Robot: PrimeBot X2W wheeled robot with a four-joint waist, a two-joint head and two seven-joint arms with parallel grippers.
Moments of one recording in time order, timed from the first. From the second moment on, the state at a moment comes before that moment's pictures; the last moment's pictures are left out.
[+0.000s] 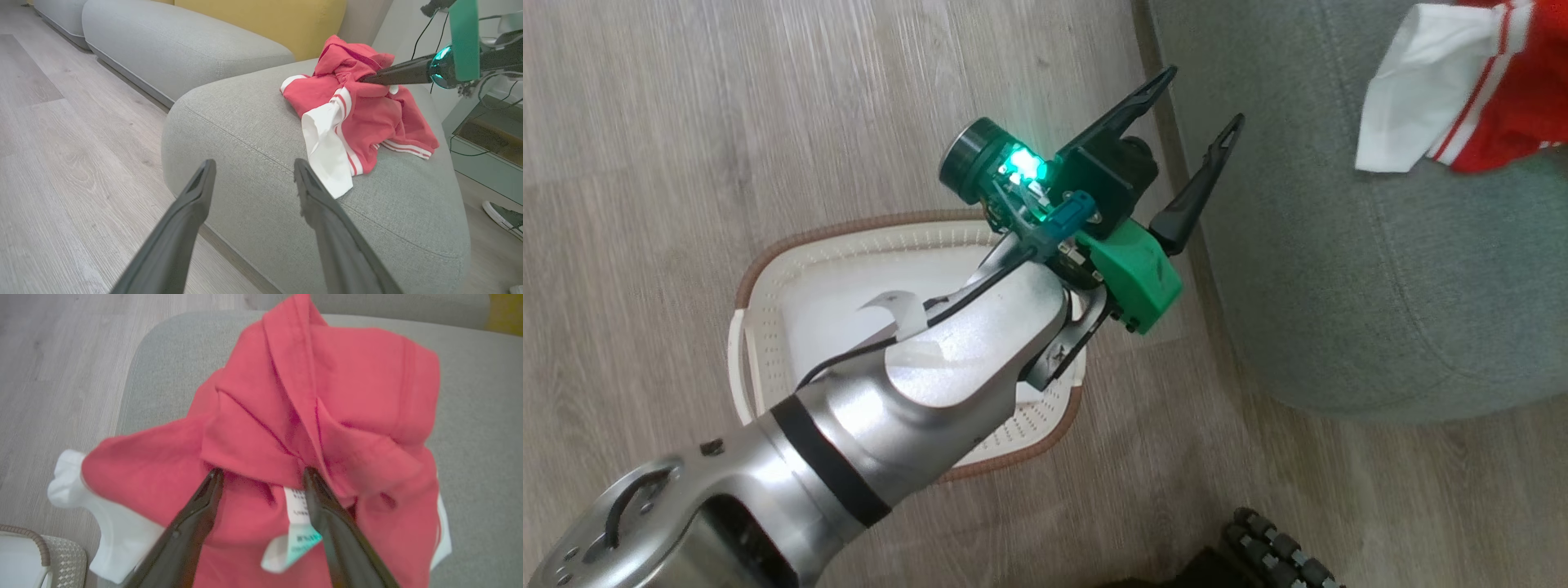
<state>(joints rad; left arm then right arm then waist) -0.99 0.06 -1.15 0.45 -0.64 0.24 -0.23 -1.12 -0.95 1.04 0.68 1.26 0.13 -0.04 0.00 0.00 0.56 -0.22</state>
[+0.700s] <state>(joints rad) -0.81 0.14 -1.04 0.38 -0.69 0.24 -0.25 -1.18 -1.02 1.22 0.55 1.35 0.13 -0.11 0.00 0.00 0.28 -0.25</state>
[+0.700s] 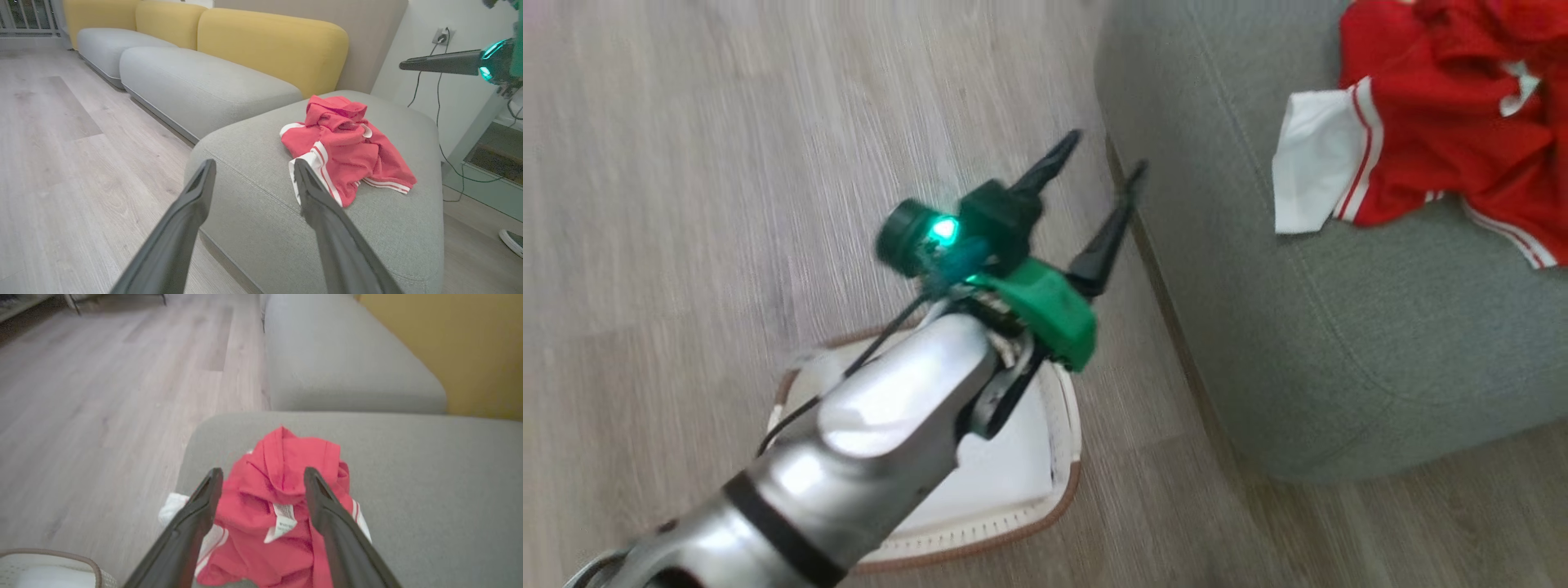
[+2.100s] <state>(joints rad) -0.15 0.24 -0.47 0.07 -0.46 0.29 -0.25 -0.12 -0.56 0.17 0.19 0.70 0.13 -0.25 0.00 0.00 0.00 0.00</state>
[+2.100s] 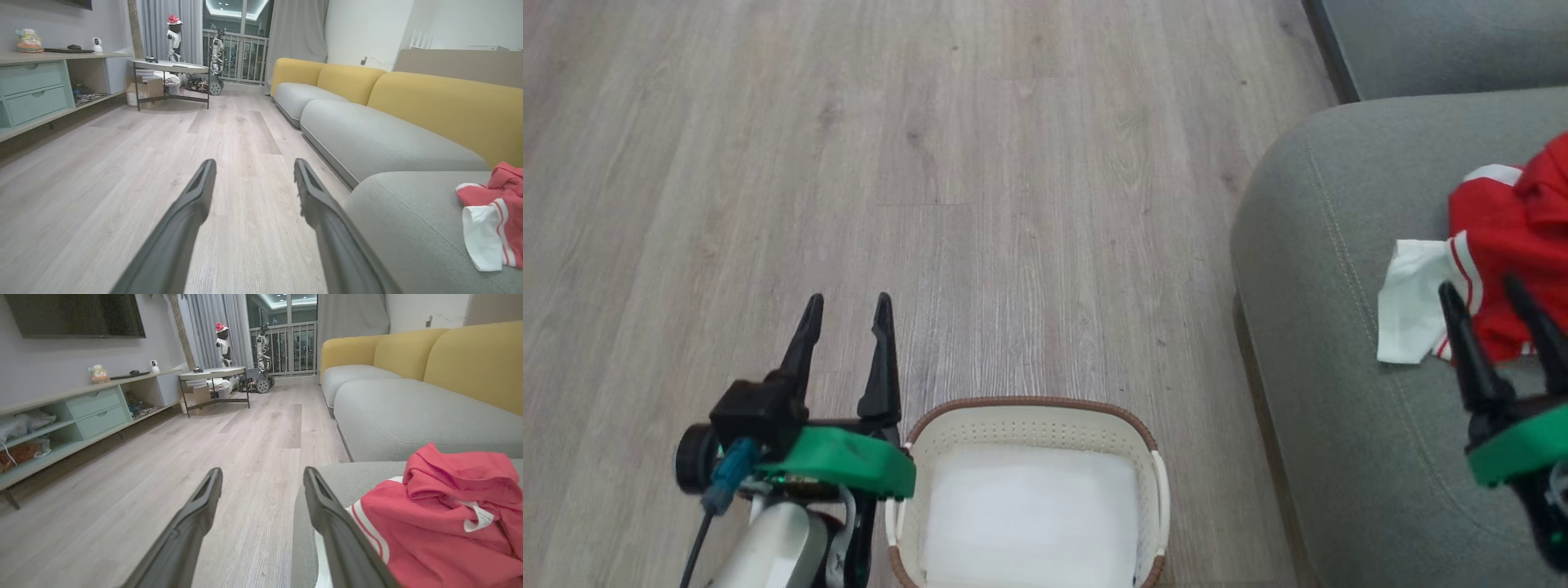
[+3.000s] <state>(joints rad) -0.02 0.06 -0.20 0.17 -0.21 0.09 -0.25 0.04 -0.33 0.10 0.06 0.47 0.13 -0.25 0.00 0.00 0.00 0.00</state>
